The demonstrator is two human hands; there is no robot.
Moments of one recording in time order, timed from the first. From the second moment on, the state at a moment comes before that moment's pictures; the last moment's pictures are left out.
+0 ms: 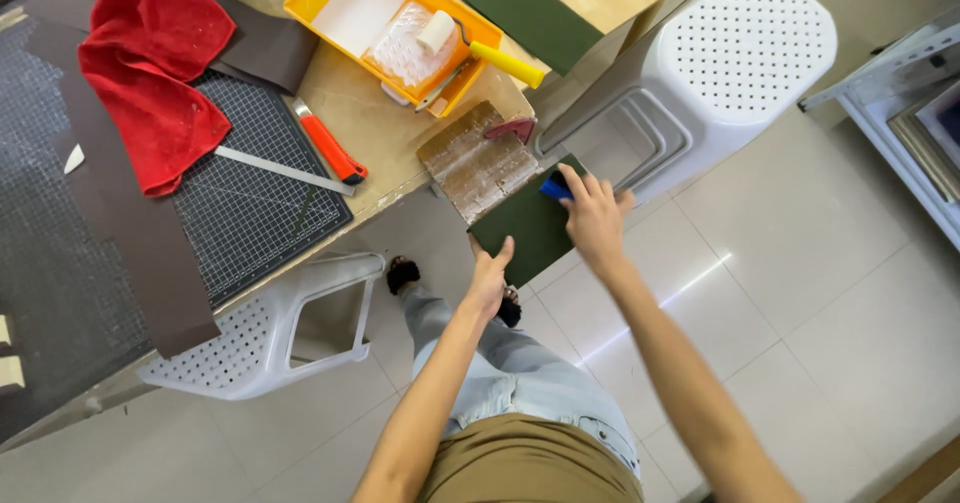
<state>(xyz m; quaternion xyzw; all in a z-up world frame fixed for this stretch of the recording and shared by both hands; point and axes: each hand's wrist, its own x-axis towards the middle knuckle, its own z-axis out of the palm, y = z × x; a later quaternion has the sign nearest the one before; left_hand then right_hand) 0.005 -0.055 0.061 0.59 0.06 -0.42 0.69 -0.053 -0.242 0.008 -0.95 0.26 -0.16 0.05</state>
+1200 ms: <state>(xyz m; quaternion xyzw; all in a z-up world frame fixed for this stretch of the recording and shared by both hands) 0.001 -0.053 0.061 0.62 0.06 -0.38 0.69 0.006 -0.192 0.060 -0.99 -0.11 -0.08 0.07</state>
